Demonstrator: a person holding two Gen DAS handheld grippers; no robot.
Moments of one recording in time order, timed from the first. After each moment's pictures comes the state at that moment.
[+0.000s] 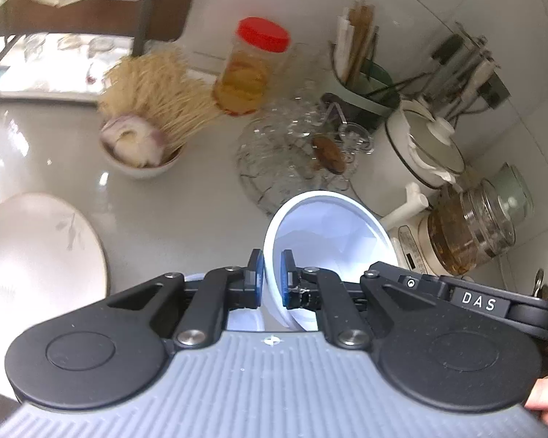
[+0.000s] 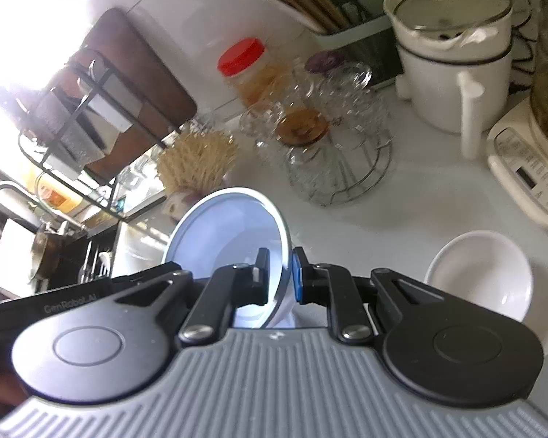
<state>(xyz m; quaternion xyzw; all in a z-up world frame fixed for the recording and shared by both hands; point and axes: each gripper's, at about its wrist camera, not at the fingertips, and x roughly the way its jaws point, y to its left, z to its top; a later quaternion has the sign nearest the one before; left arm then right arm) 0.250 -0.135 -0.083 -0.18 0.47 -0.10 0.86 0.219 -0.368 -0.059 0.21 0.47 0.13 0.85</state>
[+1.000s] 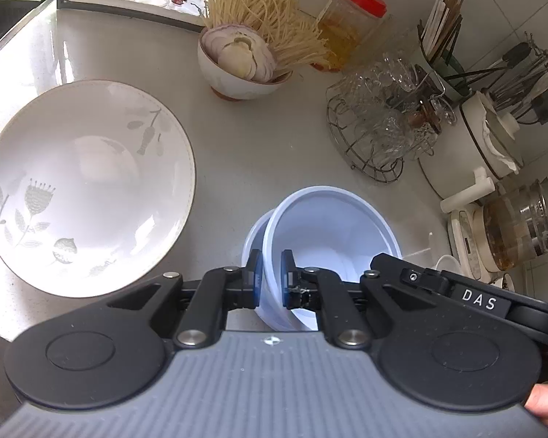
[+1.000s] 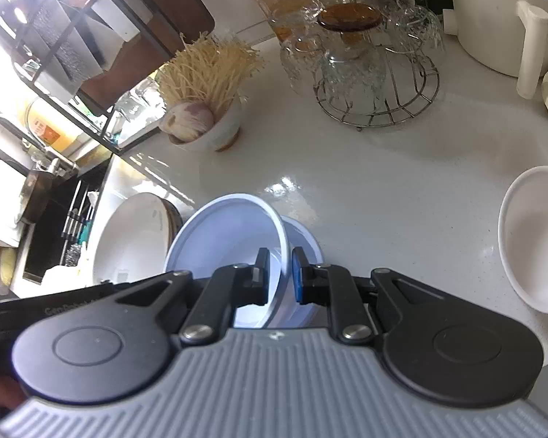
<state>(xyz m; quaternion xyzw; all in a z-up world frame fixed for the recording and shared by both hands) 0.209 -0.081 -0.175 -0.23 0.50 -0.04 0.83 0.207 -0.310 -0.130 0.16 0.51 0.15 0.83</state>
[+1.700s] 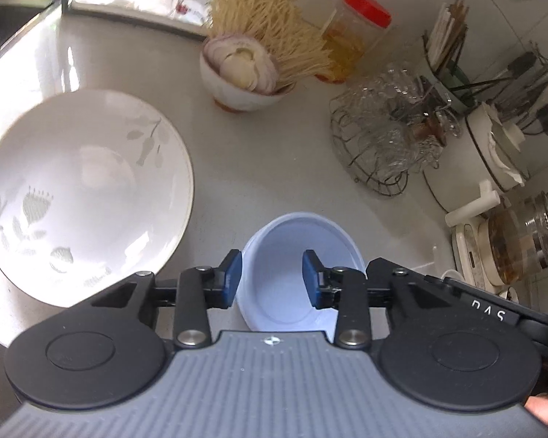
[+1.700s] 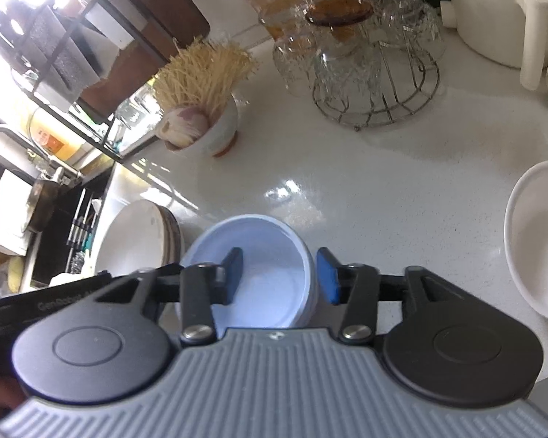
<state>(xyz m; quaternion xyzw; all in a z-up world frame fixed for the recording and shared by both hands) 0.215 -0.085 -0.171 -0.23 0.49 -0.03 0.84 0.209 -0.317 -0.131 0.18 0.50 0.16 0.83</state>
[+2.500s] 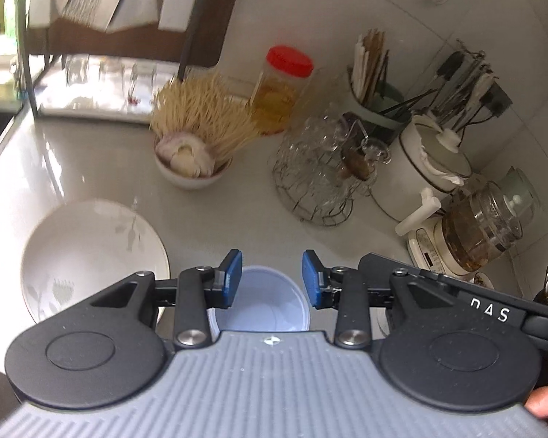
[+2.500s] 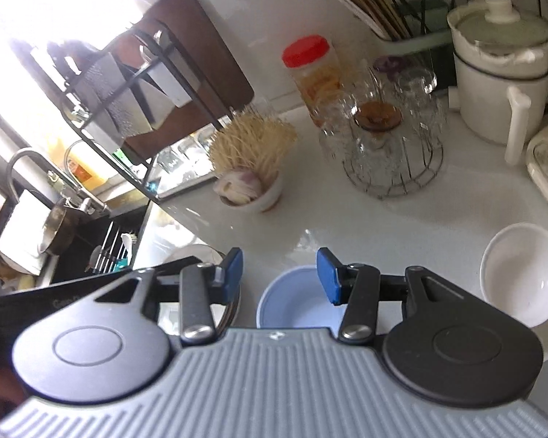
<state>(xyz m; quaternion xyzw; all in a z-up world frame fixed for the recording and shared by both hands) 0.202 -0.095 -0.060 -0.15 0.43 -0.09 0.89 0.181 -0.305 -0.031 0.17 0.42 0.16 0.88</state>
